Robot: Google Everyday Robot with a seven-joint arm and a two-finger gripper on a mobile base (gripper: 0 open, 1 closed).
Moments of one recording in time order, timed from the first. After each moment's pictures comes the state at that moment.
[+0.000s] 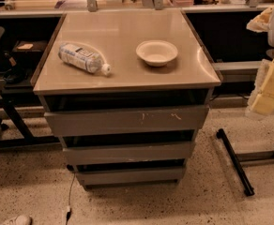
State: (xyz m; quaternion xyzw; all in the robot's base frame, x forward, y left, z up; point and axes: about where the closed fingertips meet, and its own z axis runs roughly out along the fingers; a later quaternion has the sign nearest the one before) arm 0.437 -0.209 1.002 -0.60 0.77 -0.06 0.20
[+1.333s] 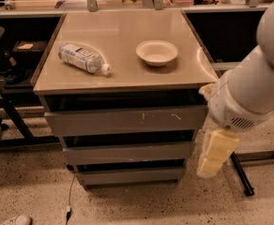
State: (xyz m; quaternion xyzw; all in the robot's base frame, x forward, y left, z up) arm 0.406 -0.146 0.875 -0.63 0.76 0.00 0.17
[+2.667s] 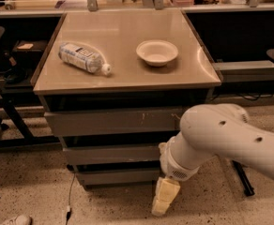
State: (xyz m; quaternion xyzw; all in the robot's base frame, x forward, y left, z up) arm 0.388 -0.068 0.681 -0.63 0.76 0.11 0.13
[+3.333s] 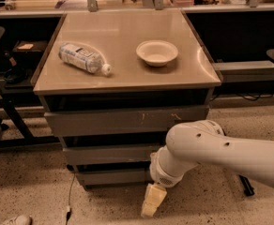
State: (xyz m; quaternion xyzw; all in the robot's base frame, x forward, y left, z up) arm 0.398 -0.041 0.608 -0.61 0.77 0.14 0.13
